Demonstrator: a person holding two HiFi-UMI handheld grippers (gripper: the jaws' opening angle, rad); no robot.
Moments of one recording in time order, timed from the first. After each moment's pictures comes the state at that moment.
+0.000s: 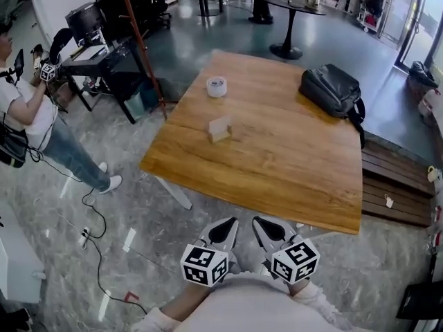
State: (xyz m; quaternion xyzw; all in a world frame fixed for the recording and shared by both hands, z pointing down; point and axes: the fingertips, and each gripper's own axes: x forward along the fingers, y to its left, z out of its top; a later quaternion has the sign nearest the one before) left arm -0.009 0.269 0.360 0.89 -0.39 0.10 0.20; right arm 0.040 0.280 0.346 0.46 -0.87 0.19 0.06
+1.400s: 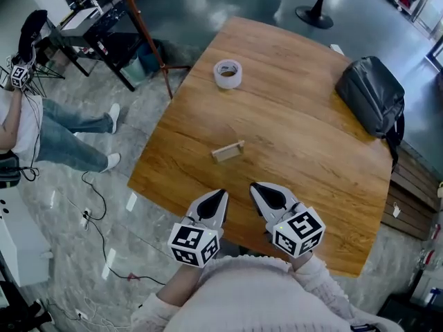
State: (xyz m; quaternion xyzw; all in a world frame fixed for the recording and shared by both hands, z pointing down) left arm -0.030 -0.004 0.382 0.85 -0.45 0.11 0.24; right arm 0.037 -0.012 0.359 0.39 -0.89 0.21 0.07
